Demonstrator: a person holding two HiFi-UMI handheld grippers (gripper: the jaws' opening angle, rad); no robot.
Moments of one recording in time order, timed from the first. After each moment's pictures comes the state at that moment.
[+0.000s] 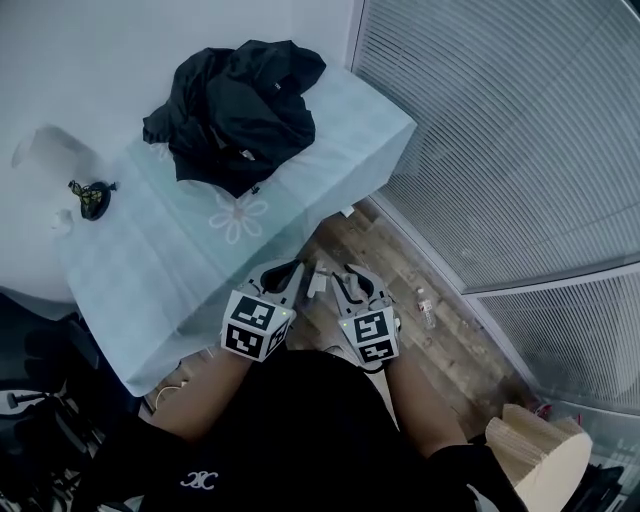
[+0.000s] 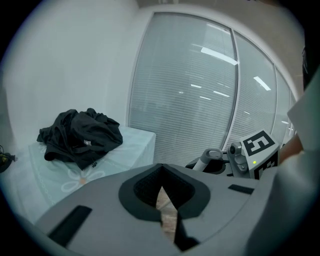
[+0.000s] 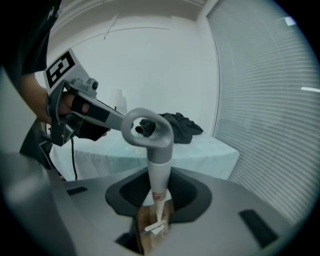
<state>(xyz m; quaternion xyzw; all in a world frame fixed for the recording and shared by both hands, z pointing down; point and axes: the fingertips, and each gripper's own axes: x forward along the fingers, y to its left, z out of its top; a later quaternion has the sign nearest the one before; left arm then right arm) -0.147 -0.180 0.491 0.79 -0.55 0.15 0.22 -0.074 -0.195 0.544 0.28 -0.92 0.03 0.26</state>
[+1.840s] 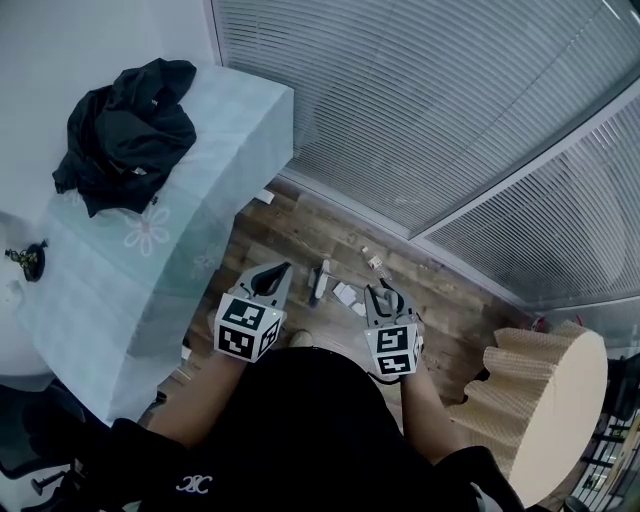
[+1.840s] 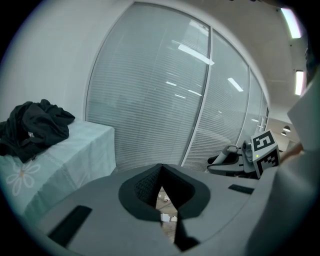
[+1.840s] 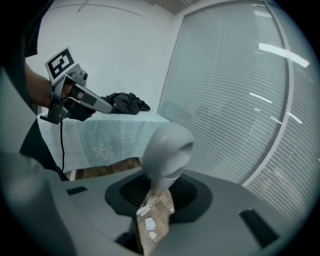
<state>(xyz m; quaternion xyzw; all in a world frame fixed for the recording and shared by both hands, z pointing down) 0.040 -0.155 0.510 0.87 -0.42 0.16 0.21 0.215 -0.123 0.552 0.51 -0.78 0.06 0.35</state>
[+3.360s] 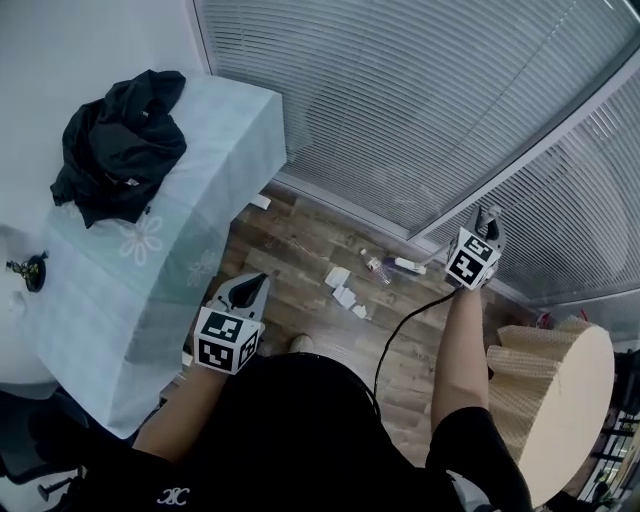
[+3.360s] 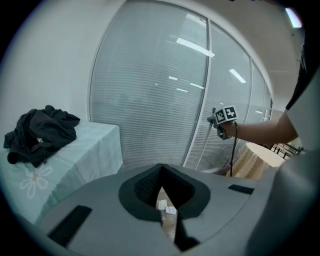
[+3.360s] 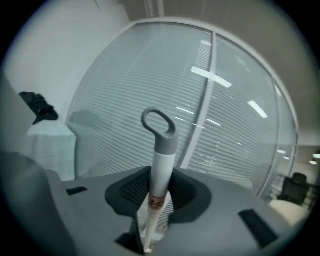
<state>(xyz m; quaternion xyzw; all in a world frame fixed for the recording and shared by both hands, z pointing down) 0.025 -0.140 0.513 0.85 -0.43 0.20 0.20 0.495 -0.264 0.444 0.82 -0.53 -0.01 0.22</state>
